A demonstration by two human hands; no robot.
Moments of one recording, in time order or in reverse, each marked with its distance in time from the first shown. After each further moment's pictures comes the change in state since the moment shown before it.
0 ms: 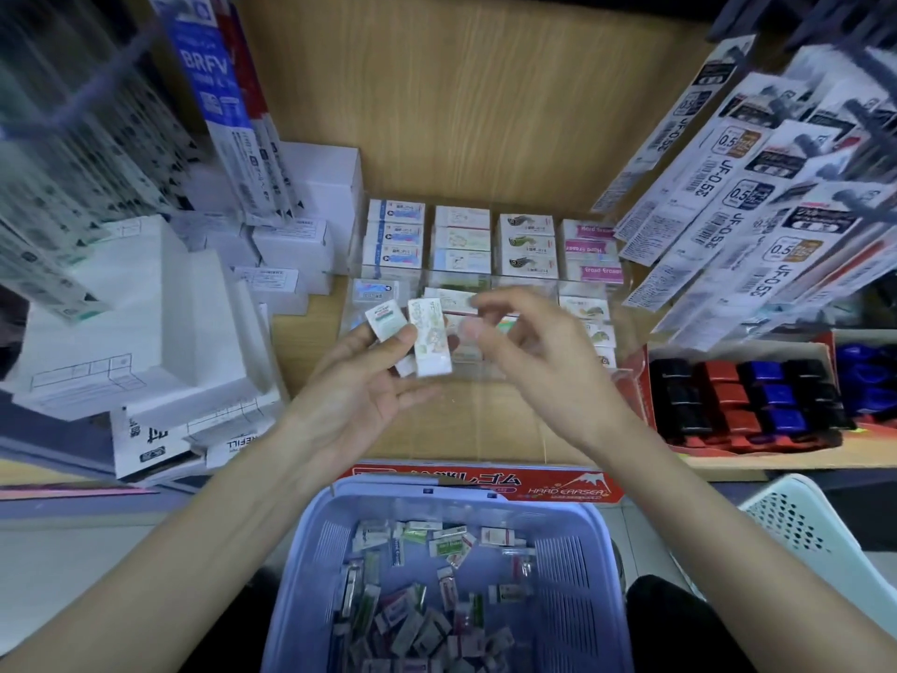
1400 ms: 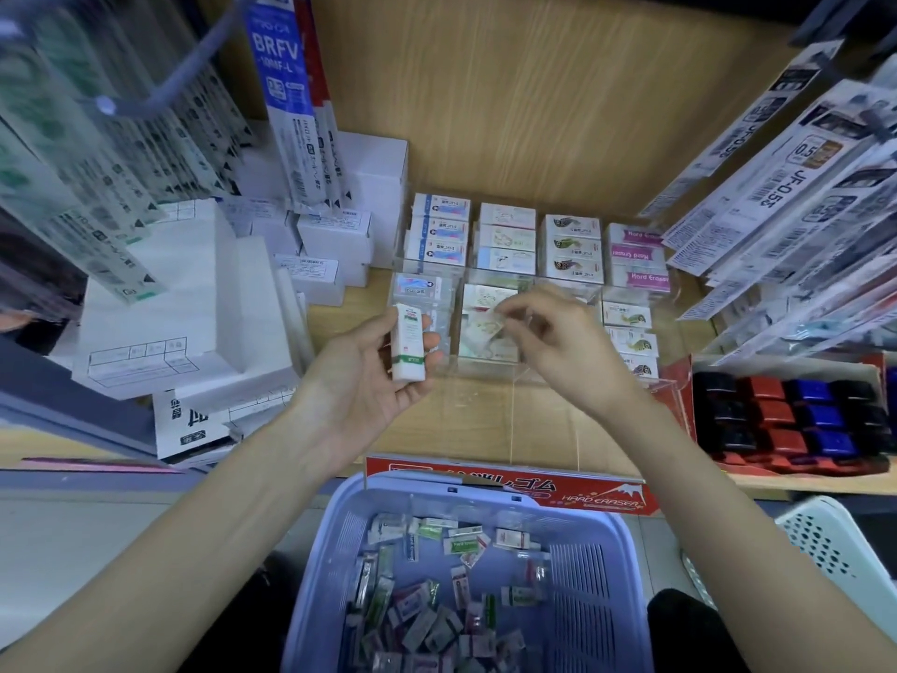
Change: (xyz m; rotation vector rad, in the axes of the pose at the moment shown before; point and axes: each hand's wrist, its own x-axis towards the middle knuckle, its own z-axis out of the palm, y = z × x) left_hand -0.005 0.020 -0.022 -0.034 0.218 -0.152; right_hand 0.037 0.039 0.022 -0.273 -0.065 -0.155
